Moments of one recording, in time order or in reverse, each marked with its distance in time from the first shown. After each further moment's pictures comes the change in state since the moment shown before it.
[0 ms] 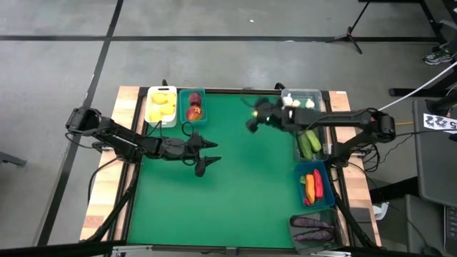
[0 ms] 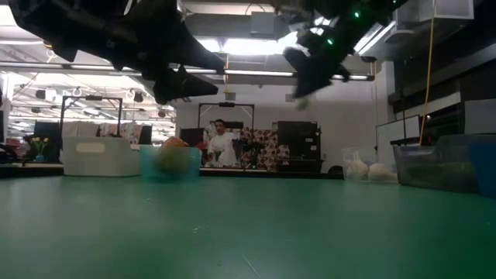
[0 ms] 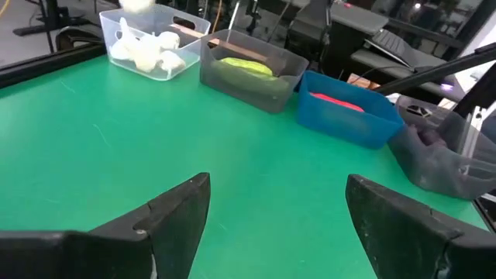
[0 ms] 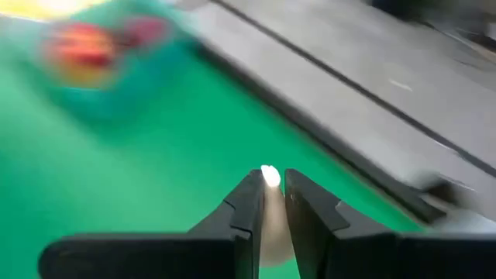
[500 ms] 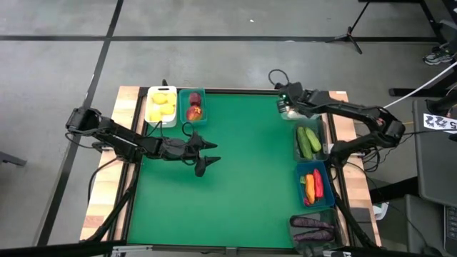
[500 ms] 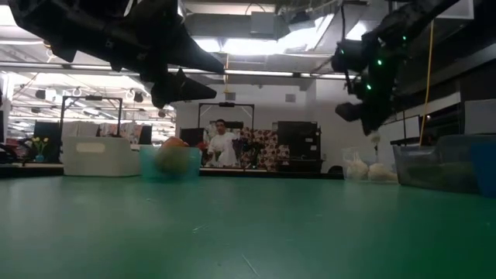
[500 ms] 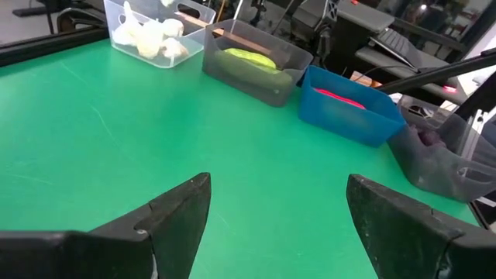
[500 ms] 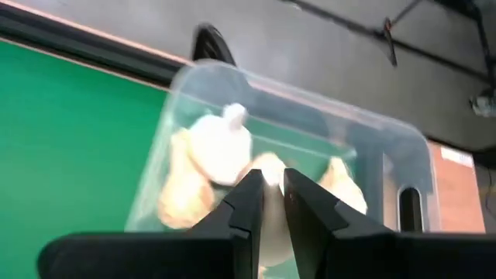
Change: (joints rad) left arm -0.002 0.000 0.000 -0.023 0.000 -0.056; right arm -0.447 -0.100 -0.167 -0.327 0.091 0.169
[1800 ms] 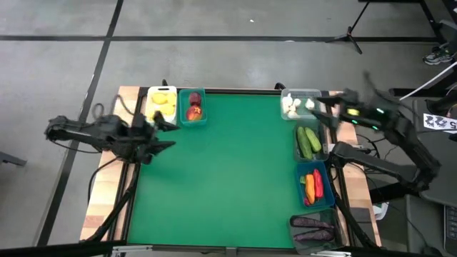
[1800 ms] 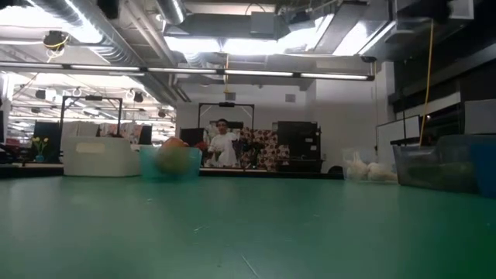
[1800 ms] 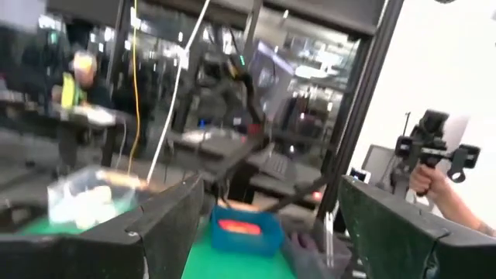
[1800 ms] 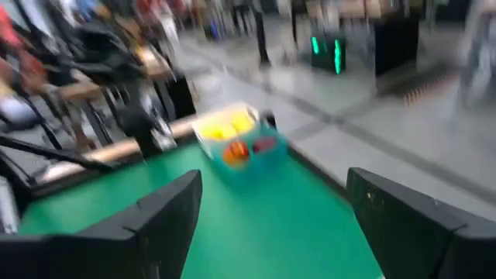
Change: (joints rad) left arm -0.005 -0.880 -0.001 -0.398 0.168 0.192; right arm 0.035 -0.889 0.064 -0.040 -0.821 -0.375
